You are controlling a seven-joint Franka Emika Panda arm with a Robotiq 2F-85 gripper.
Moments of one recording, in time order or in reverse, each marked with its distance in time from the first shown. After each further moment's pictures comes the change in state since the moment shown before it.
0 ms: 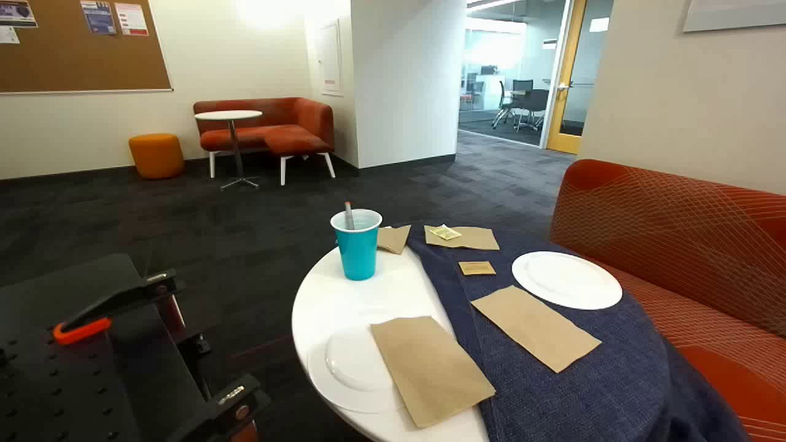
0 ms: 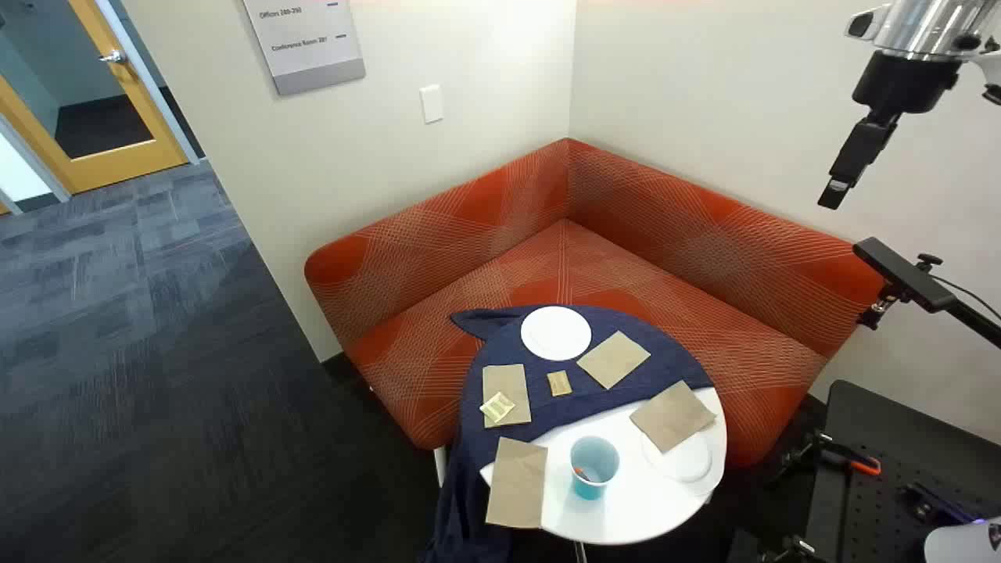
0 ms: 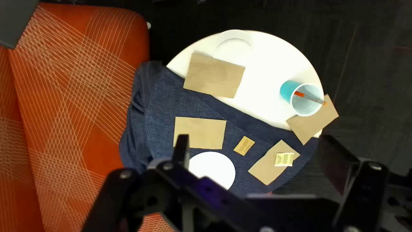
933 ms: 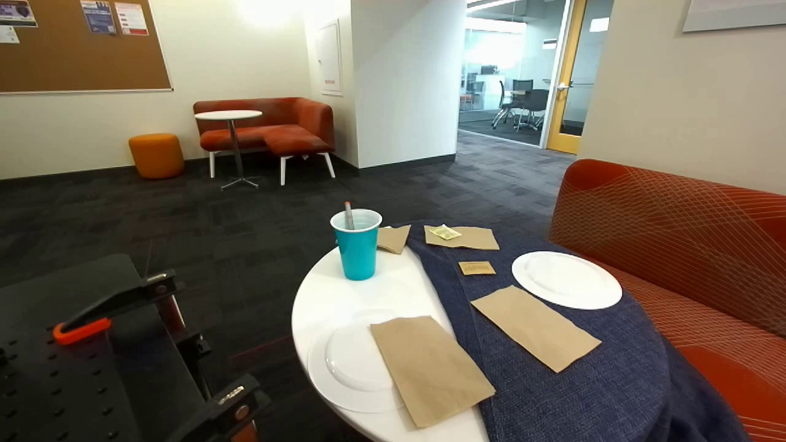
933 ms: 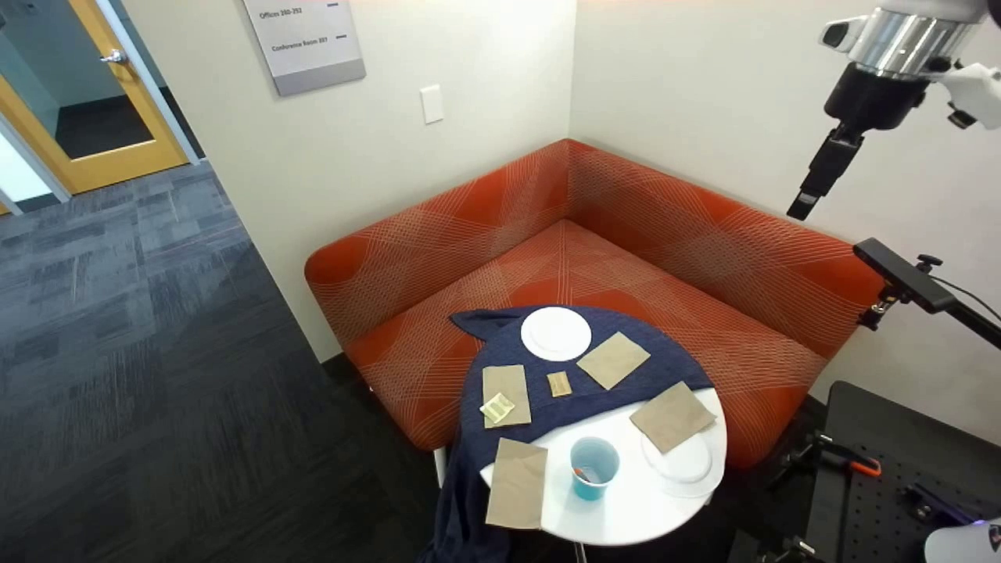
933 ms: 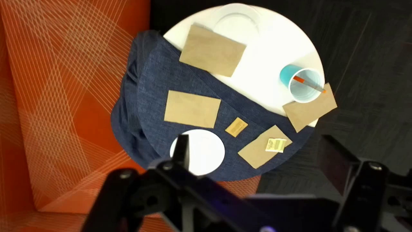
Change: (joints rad) arm 0.018 -0.001 0.049 -0.060 0.002 0.148 -0.038
